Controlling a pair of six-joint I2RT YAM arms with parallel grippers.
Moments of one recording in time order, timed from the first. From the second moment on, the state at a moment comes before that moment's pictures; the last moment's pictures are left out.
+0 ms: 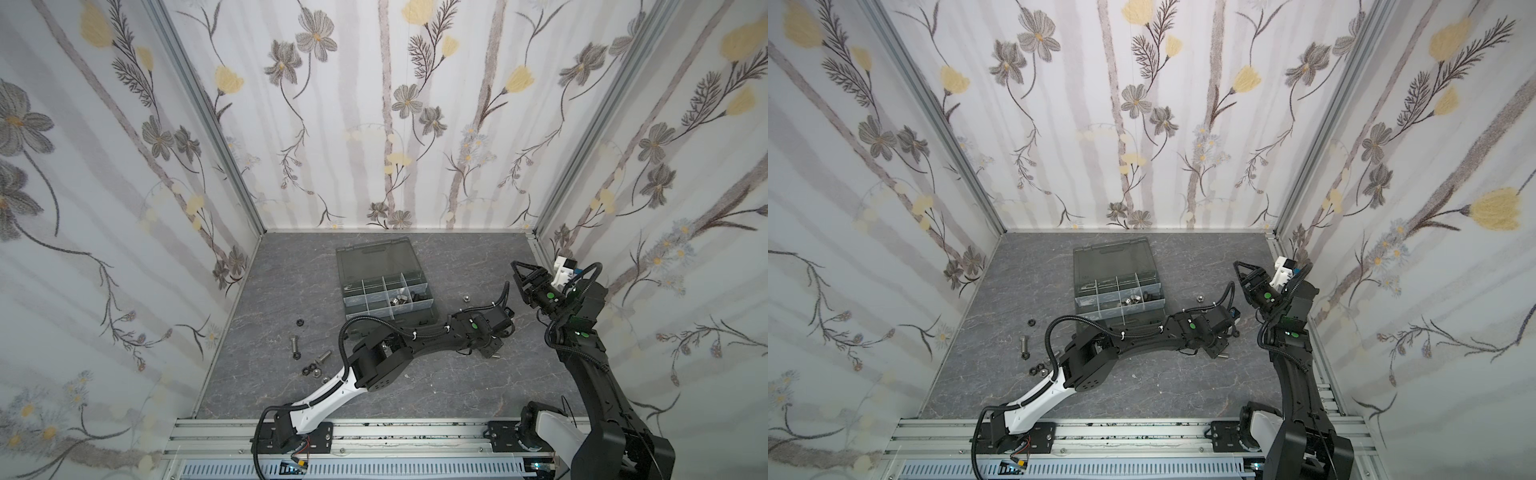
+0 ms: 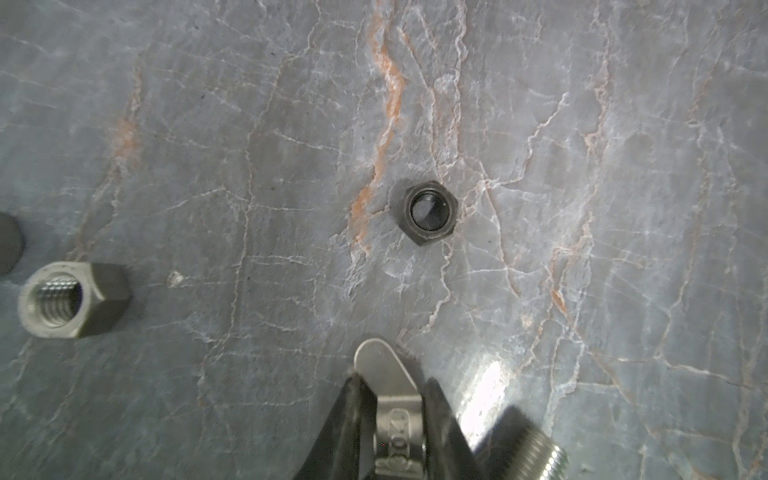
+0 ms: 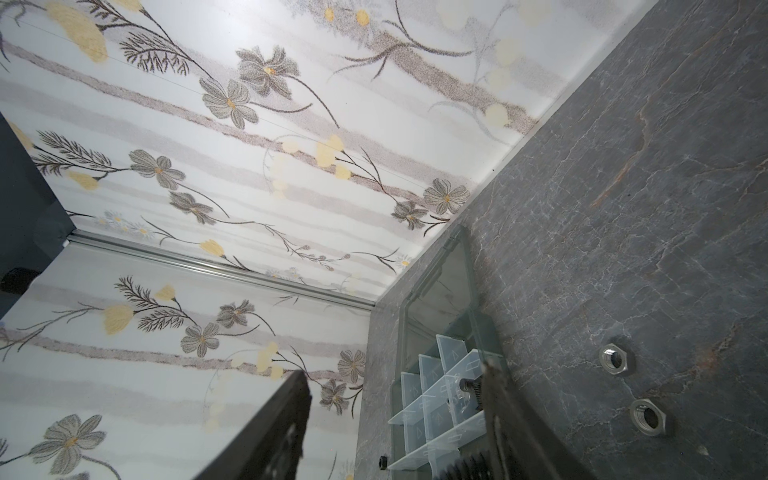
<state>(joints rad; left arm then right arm) -1.18 2.50 2.08 -0.51 -0.06 -0.19 -0.25 1.01 0.61 0.26 -0.73 1.07</state>
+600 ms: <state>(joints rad) -1.13 2.37 2.00 -0.56 -0.15 -0.21 -0.25 0.99 0.60 0.26 -0.73 1.07</state>
